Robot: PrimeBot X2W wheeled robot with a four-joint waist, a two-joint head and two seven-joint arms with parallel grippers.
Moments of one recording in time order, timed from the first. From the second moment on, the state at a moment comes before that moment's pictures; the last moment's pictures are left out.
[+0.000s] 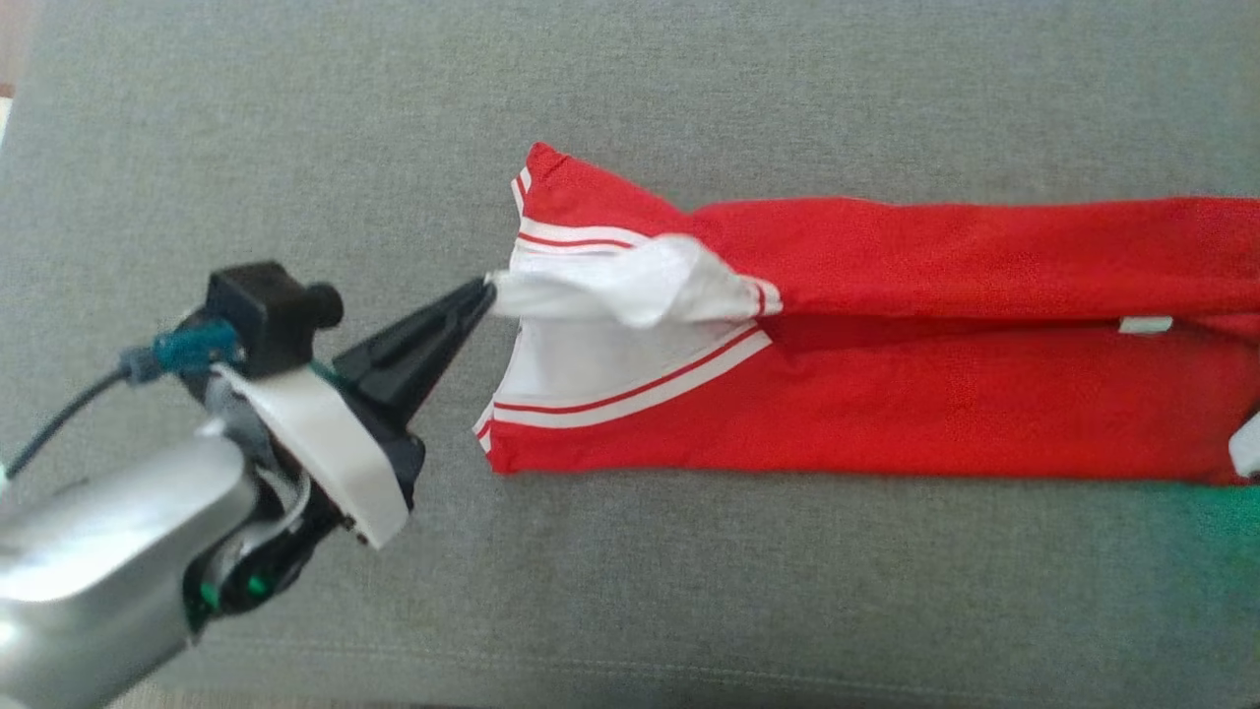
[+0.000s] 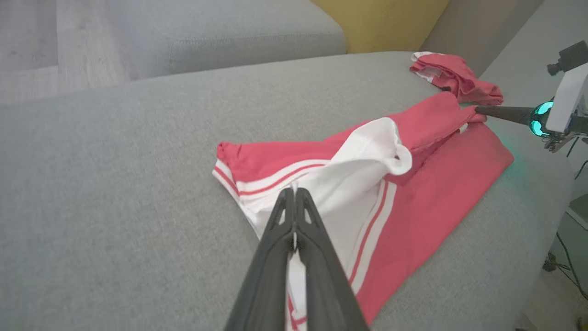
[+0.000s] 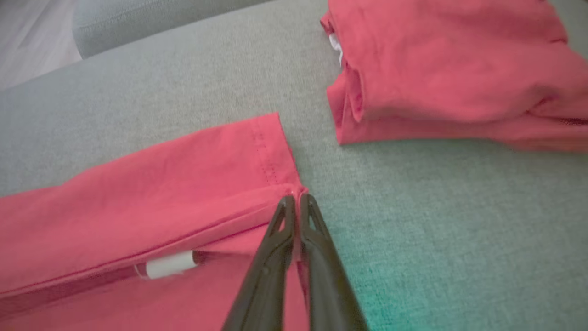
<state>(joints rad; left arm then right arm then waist) -0.86 0.80 -1.32 -0.06 -1.09 0.10 -0.25 -0.23 -0.17 -0.39 0.06 0.28 0.12 0.55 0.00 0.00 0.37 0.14</state>
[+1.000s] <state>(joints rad) -0.19 0.43 -0.66 0.01 -0.68 0.32 -0.25 -0.05 -0.06 -0.35 0.11 0.27 0.12 0.13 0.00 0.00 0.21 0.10</state>
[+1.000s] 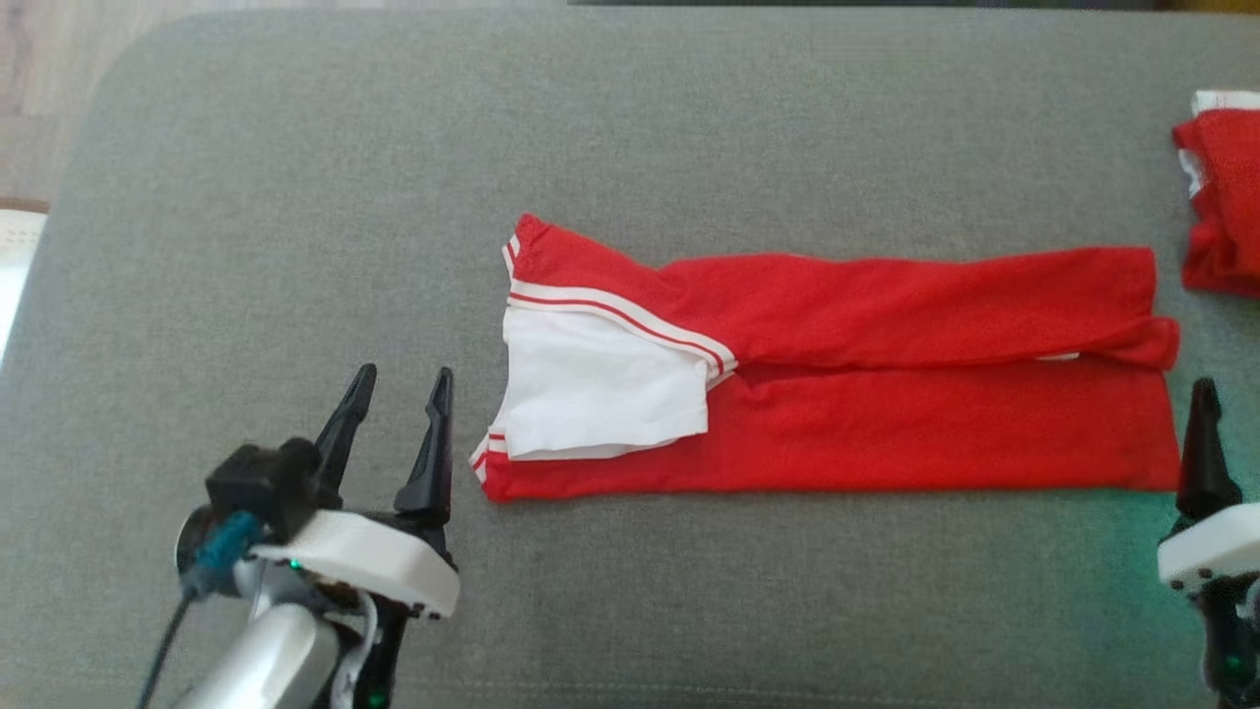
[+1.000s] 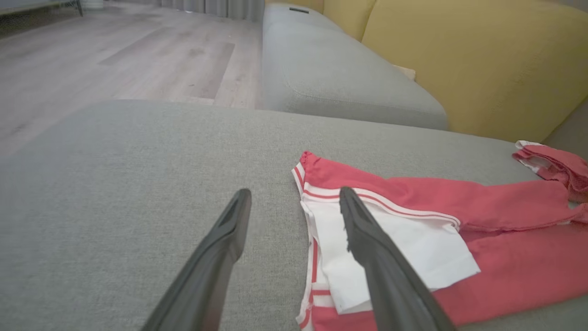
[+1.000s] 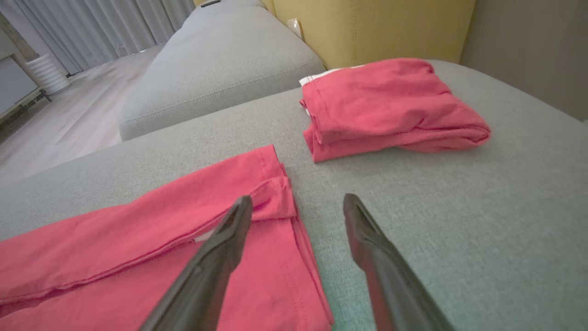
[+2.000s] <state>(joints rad) -0.02 0.06 -0.37 0.05 -0.21 0.05 -0.25 -0.25 -0.11 -0.58 0.54 0.12 0.12 0.26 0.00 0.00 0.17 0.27</state>
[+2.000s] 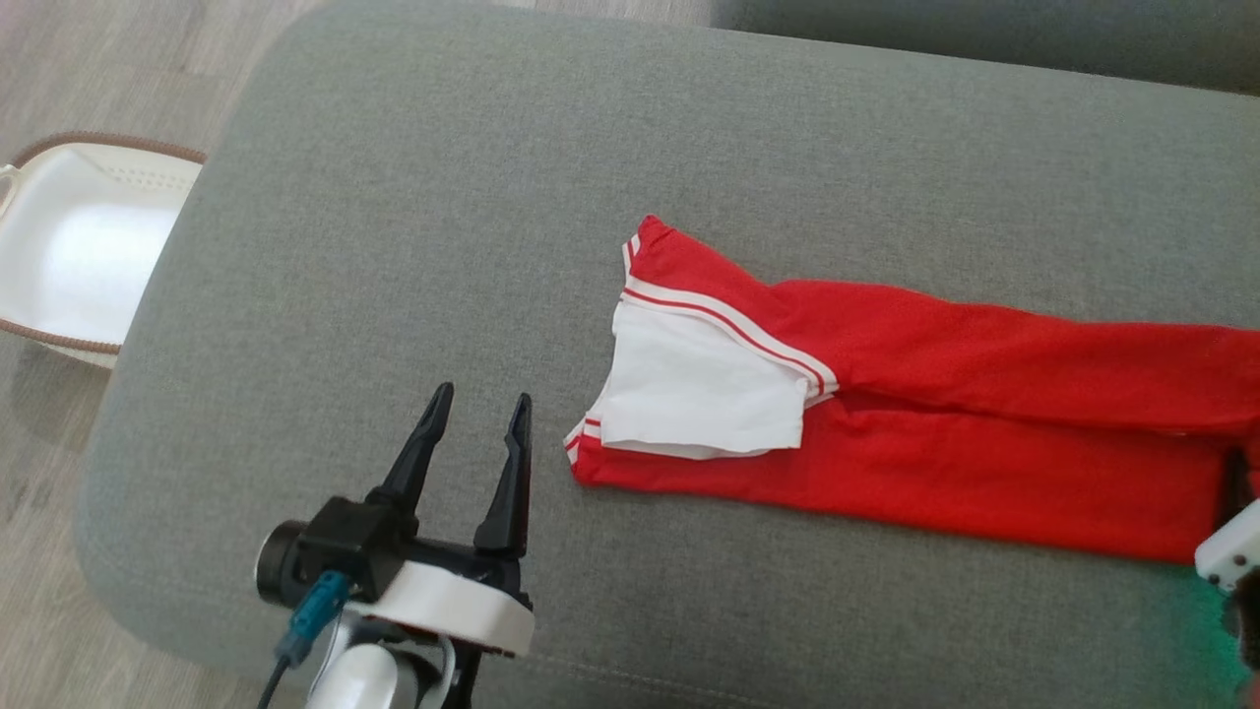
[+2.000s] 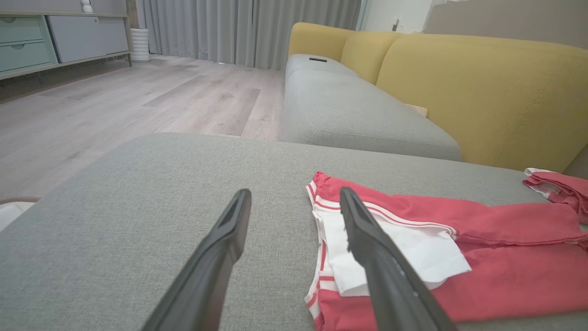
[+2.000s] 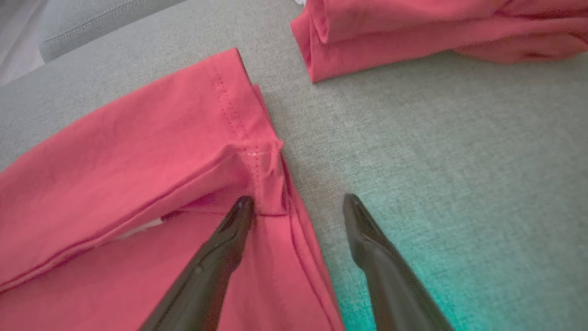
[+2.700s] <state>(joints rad) 0.00 0.06 -0.34 0.05 -0.20 0.02 -0.25 -0.17 -0.22 -0.43 0.45 0.24 0.12 0.25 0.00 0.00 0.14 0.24</state>
